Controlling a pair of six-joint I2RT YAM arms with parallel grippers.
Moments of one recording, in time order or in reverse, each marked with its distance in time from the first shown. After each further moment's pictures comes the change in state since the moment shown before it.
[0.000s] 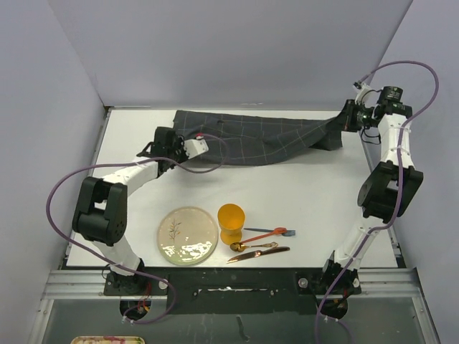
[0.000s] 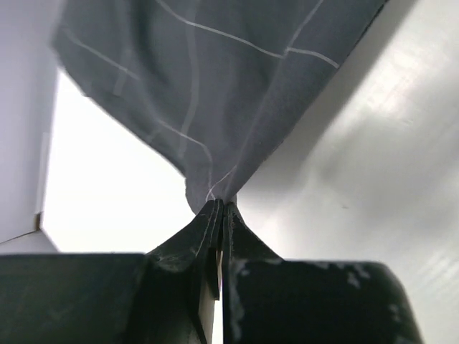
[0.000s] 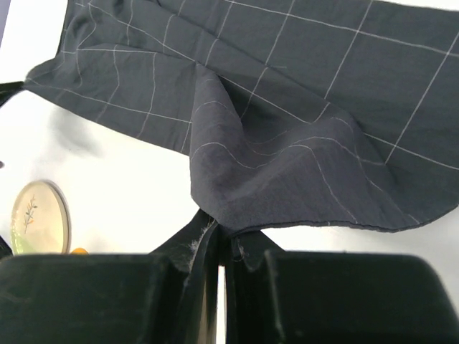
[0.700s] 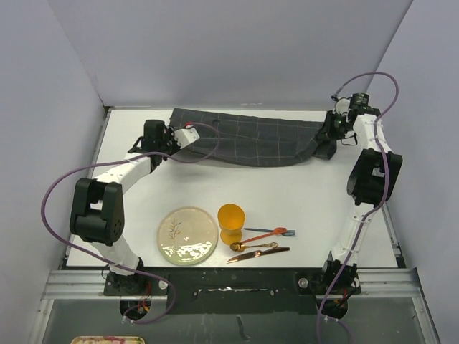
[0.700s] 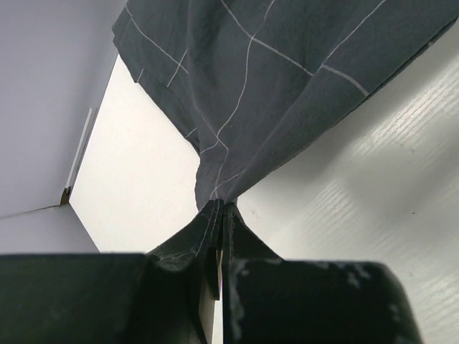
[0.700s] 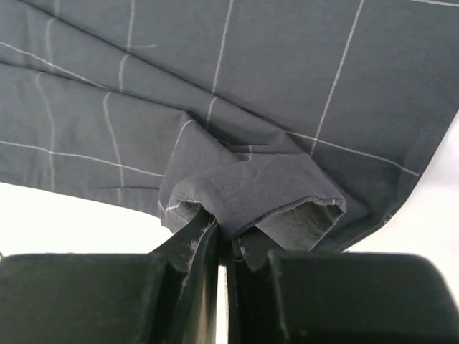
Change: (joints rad) left arm 0.077 -0.025 0.071 0.033 0.008 -0.042; right arm 0.107 0.212 0.029 0.089 0.335 0.122
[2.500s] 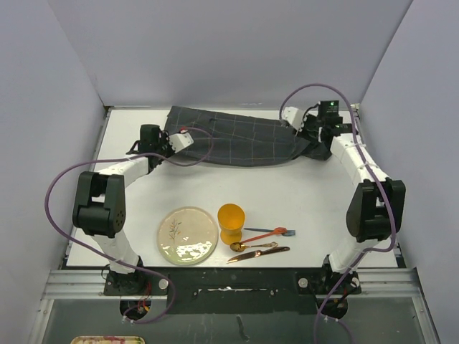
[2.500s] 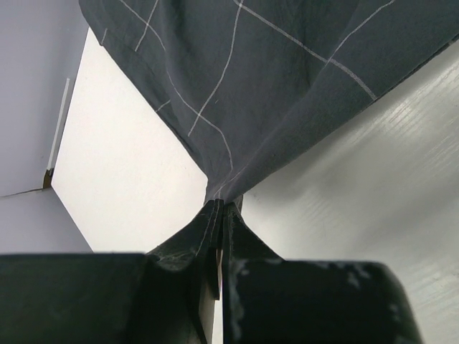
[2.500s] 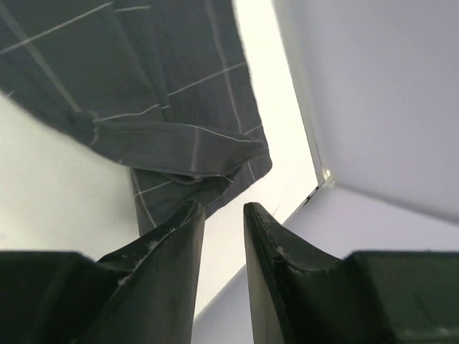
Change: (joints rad) left arm 0.067 0.077 -0.043 0.073 0.000 0.046; right arm 0.275 -0.470 -0.488 0.354 0.354 -0.981
